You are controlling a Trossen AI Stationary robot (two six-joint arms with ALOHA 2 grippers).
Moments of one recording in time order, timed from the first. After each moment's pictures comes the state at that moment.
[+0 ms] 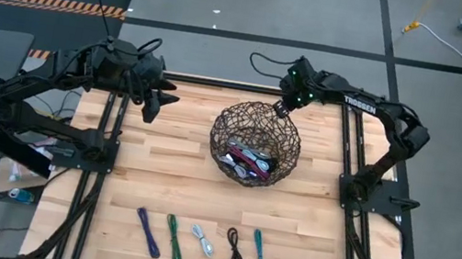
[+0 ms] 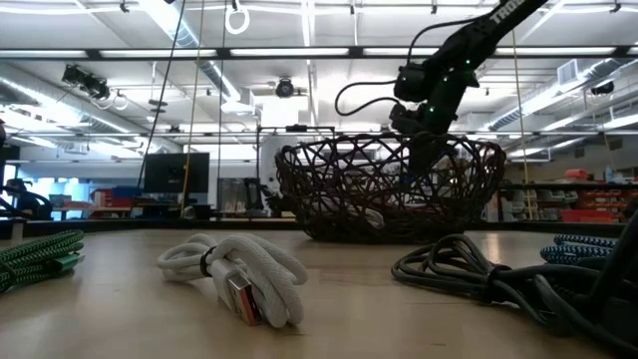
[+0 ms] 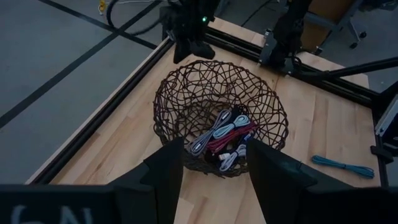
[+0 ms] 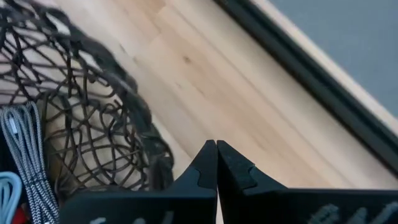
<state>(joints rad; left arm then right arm) 0.28 1.08 1.49 -0.95 -0.05 -0.19 -0.75 1.63 1.19 -0.65 -0.12 0.05</state>
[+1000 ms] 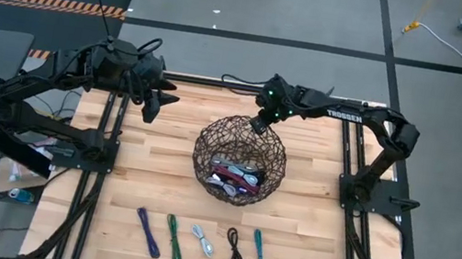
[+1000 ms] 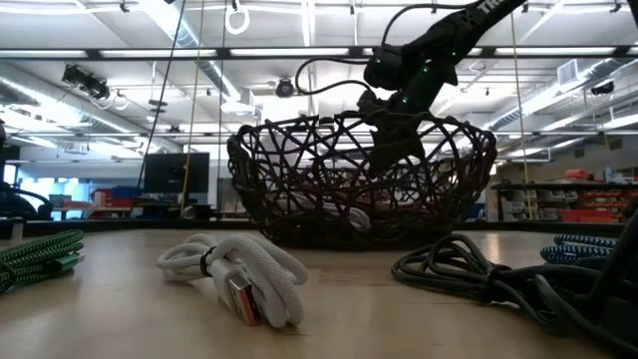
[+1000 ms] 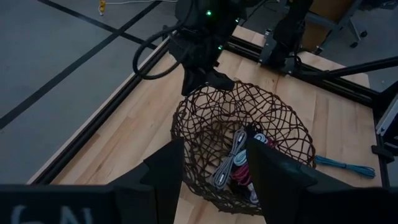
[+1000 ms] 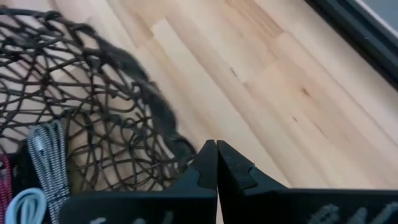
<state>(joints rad) 0.28 1.08 1.49 -0.95 -0.05 -0.19 -0.51 1.69 1.19 -0.48 -0.10 0.18</state>
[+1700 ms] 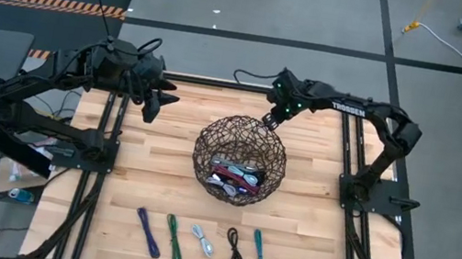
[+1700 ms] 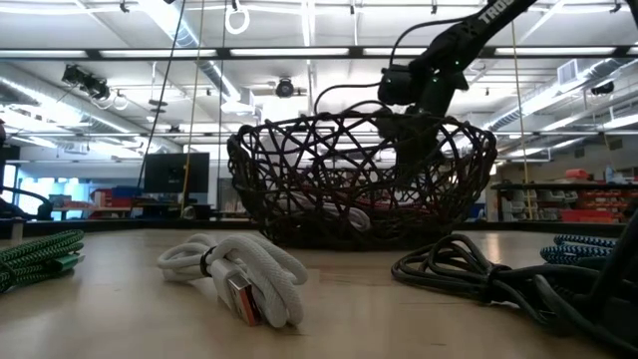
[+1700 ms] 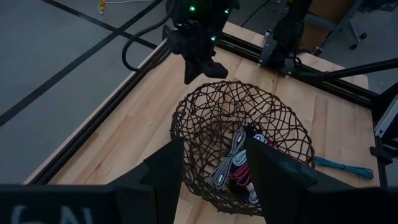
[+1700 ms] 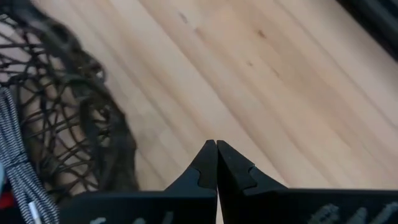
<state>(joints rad) 0.28 1.08 1.49 -0.95 -0.05 -0.20 -0.62 1.68 1.19 -0.65 -0.15 0.13</state>
